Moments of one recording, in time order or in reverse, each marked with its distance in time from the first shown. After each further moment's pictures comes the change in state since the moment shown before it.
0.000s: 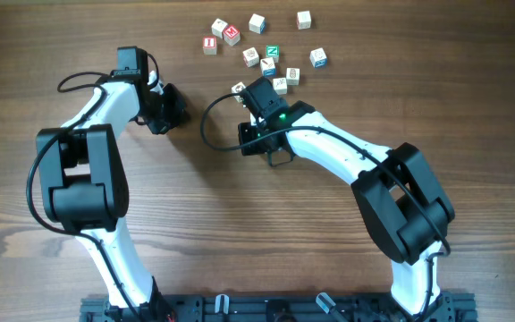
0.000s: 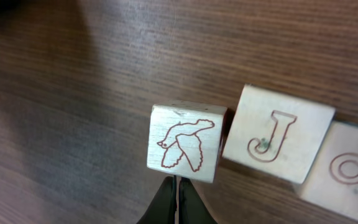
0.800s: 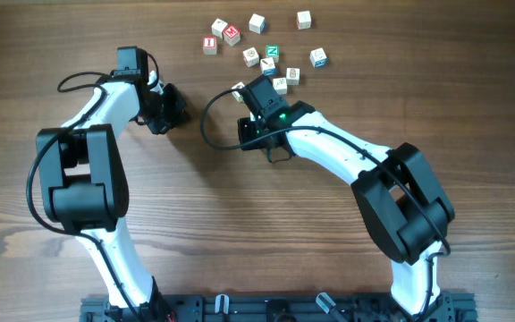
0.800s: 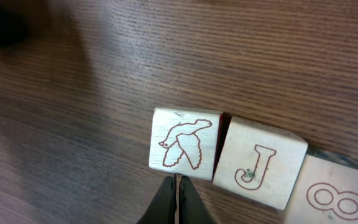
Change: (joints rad) left arm 0.000 0.000 0.000 0.001 0.000 0.000; right arm 0.000 0.000 0.000 0.053 0.053 0.000
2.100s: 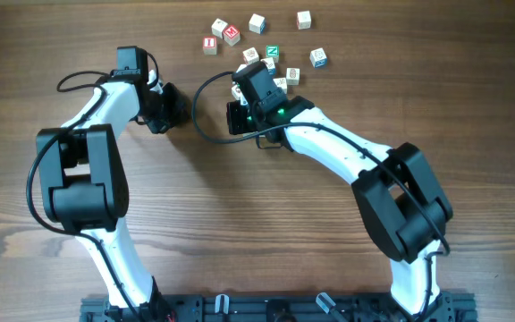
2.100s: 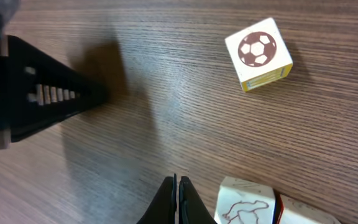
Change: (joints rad) left arm 0.000 0.000 0.000 0.010 -0.010 0.000; right arm 0.000 0.019 0.050 0.154 -0.035 0.000
